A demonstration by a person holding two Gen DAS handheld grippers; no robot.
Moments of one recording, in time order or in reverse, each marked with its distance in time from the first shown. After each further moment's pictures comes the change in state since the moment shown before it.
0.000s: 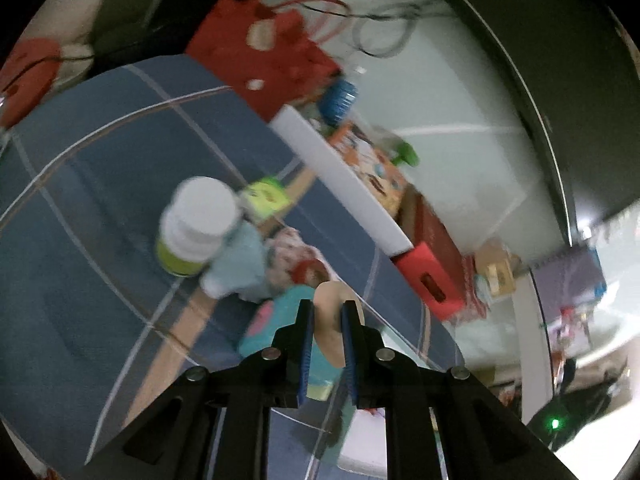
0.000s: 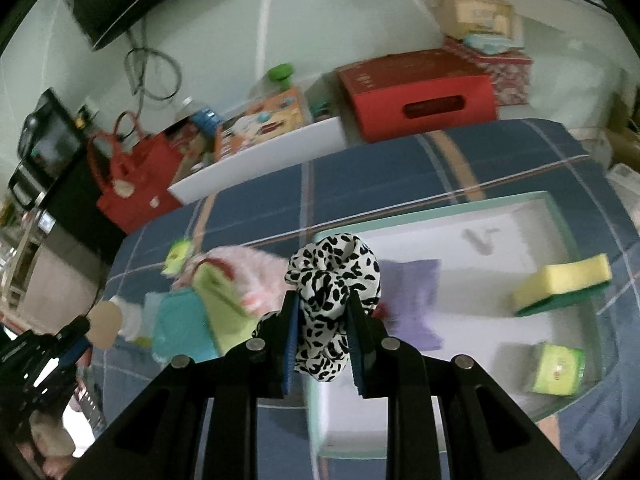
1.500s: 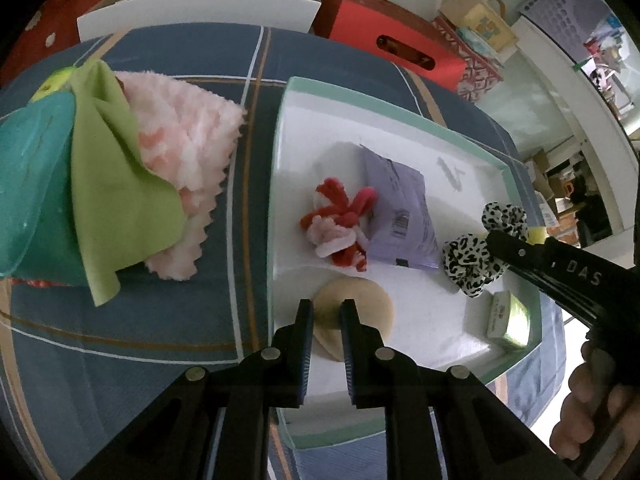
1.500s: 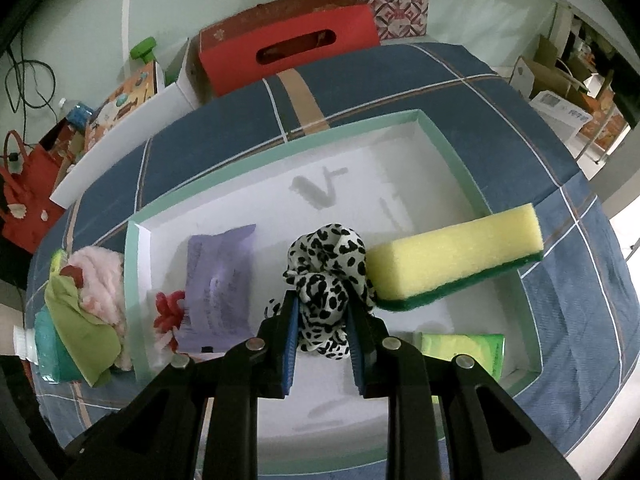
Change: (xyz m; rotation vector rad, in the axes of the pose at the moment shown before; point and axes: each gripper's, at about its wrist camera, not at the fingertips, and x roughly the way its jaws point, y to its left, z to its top) left arm 0.180 -0.107 -0.164 0.567 0.493 0.152; right arm 0.040 -0.111 -0.010 0.160 0.177 -0.277
